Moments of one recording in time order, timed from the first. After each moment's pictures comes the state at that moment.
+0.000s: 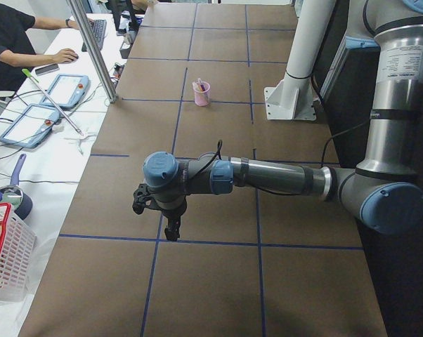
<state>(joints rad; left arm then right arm) -1.59 -1.59 -1.66 -1.42 -2.33 0.13 1.54 -1.73 1.76 -1.65 2.37 -0.26</state>
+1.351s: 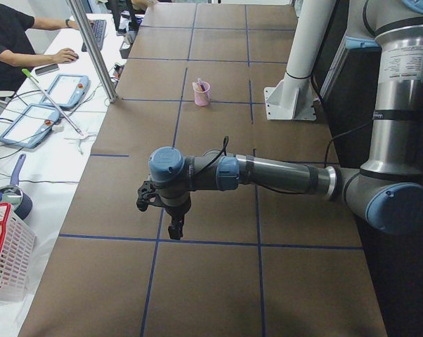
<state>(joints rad) -1.59 -1.56 -1.72 -1.43 -2.35 0.13 1.54 -1.73 1.77 -1.63 2.35 -0.24</state>
